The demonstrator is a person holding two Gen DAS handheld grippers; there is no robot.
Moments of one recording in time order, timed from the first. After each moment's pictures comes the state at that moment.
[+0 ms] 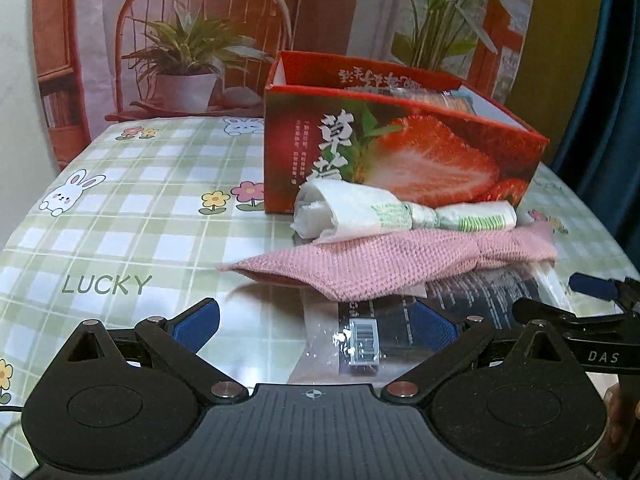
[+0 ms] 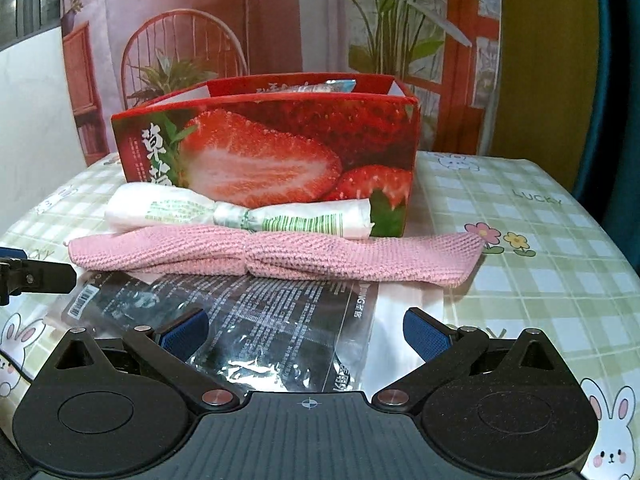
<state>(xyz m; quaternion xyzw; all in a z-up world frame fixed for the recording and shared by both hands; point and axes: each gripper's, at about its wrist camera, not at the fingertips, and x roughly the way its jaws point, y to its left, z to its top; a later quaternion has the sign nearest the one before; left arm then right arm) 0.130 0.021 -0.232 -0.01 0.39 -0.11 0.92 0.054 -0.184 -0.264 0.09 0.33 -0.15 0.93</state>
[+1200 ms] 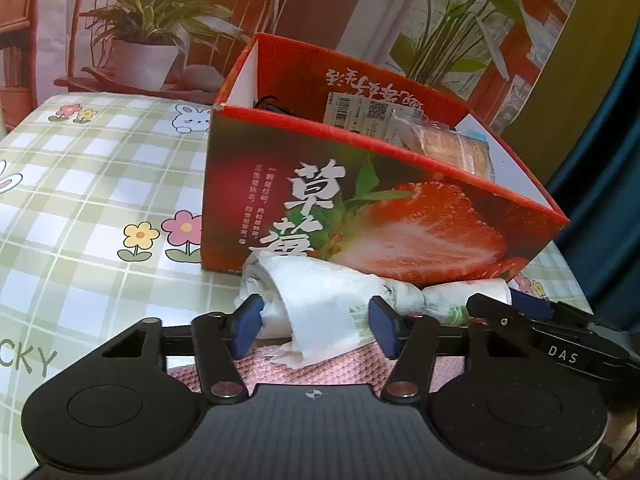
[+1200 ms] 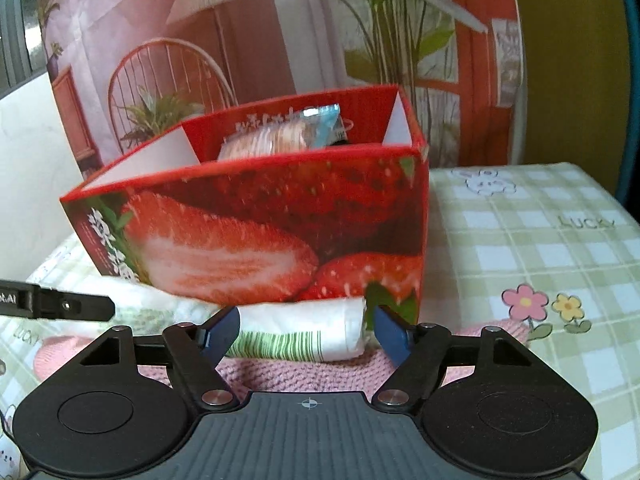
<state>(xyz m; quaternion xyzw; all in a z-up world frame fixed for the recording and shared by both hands) 0.233 0.001 -0.248 -0.10 0.42 -0.15 0.89 0.135 -0.258 -0.267 0.16 0.31 -0.12 0.93</state>
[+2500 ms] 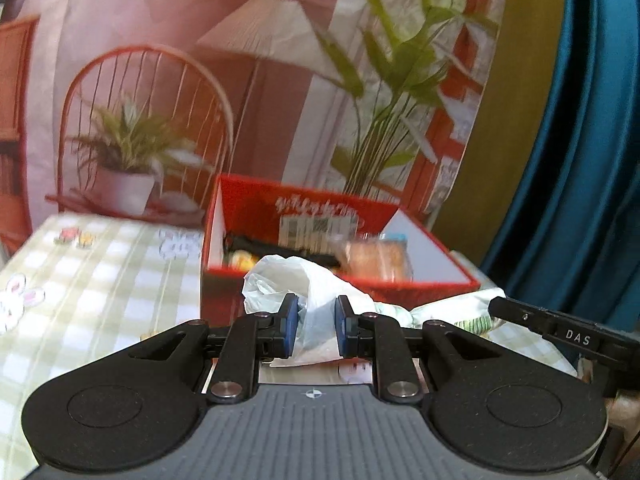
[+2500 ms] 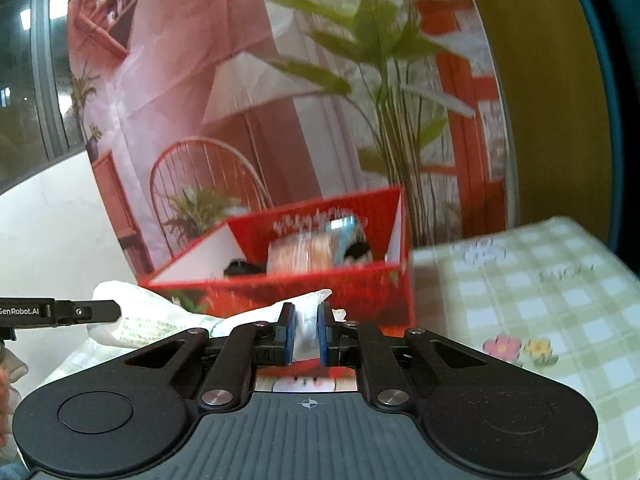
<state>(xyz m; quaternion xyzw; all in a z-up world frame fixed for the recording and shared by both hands) 0.180 0.008 -0.160 -0.06 0.27 -0.20 0.94 0.063 -0.253 -0.195 0.18 0.18 -0.10 0.96</state>
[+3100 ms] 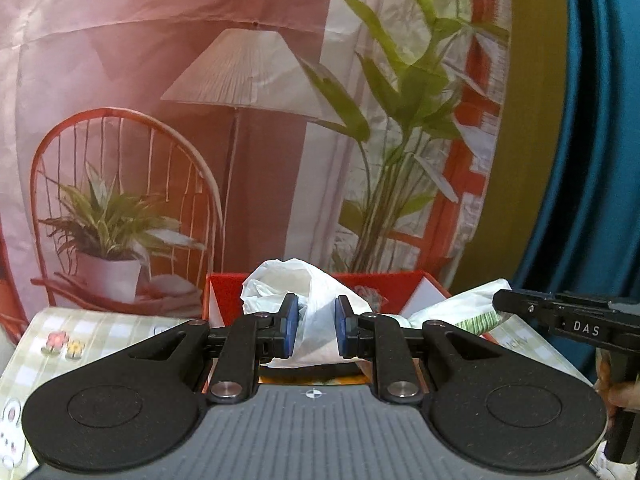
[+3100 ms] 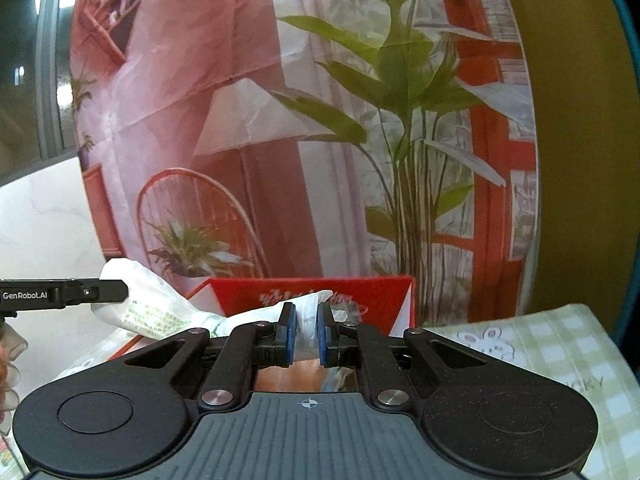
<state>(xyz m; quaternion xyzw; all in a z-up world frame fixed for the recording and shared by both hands) 0.296 -0.021 -0.121 -0.02 0.24 -0.20 0.95 0.164 -0.301 -0.142 0.13 0.18 -0.10 0.97</state>
